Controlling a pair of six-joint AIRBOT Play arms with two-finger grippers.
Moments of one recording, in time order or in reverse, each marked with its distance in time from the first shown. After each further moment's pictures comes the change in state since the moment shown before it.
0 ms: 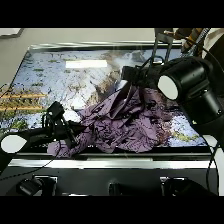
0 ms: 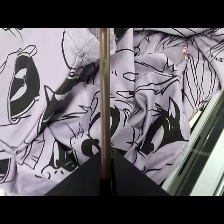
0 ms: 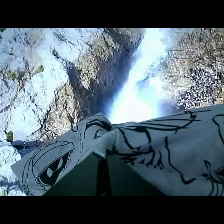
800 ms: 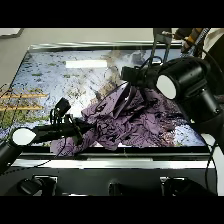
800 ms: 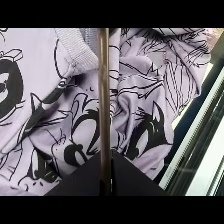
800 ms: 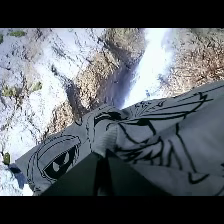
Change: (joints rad) left arm -0.013 -0.103 0.000 -0.172 0.058 0.082; right arm 0.000 -0.013 0.000 0.024 -0.002 -0.008
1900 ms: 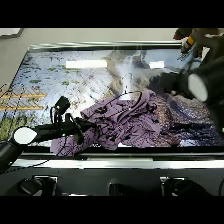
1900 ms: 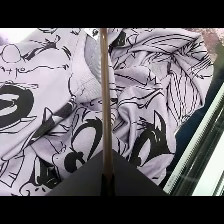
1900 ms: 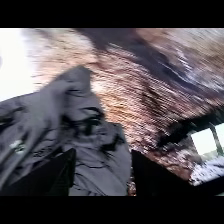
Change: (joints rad) left arm 0.000 -0.014 0.000 -0.026 0.032 0.003; right arm -0.122 0.117 0.000 -0.289 0.456 0.068
